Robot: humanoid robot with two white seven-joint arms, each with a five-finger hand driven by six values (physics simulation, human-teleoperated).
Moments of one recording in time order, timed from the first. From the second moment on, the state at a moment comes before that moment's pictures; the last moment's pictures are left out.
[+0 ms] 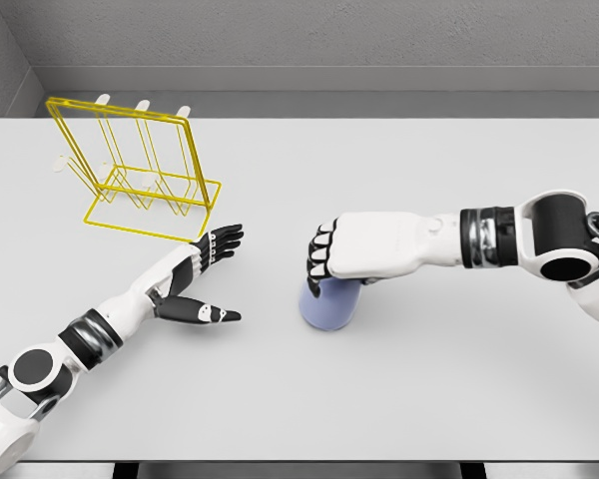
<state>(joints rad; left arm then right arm) -0.14 0.66 -0.63 -1.64 0.55 -0.17 -0.16 -0.69 -0.70 0.78 -1.77 0.40 -0.61 0.61</state>
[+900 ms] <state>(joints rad) -0.17 0.63 -0.64 -1.65 0.54 -0.16 -0.17 -0.28 -0.71 0.04 -1.75 0.22 -0.61 0.61</state>
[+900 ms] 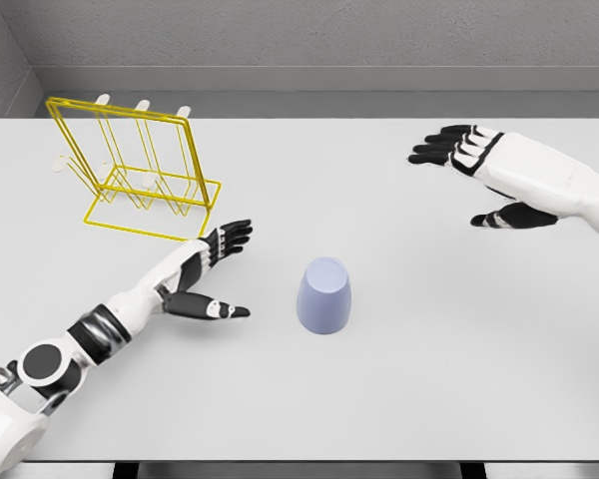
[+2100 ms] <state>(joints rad) -0.27 0.49 -0.79 -1.65 0.50 -0.06 -0.17 -0.22 -0.64 -0.07 -1.60 0.21 -0.61 0.61</state>
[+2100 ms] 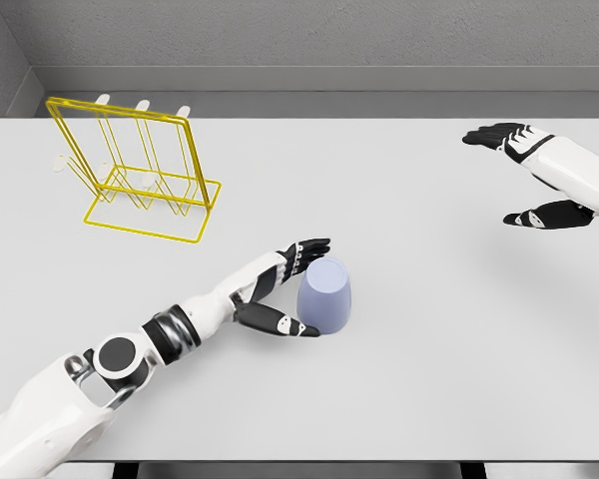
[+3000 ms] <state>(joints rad) -0.27 0.46 -0.80 -1.65 0.49 -0.06 -0.16 -0.22 -0.64 -0.07 -1.60 0.21 -0.61 0.61</state>
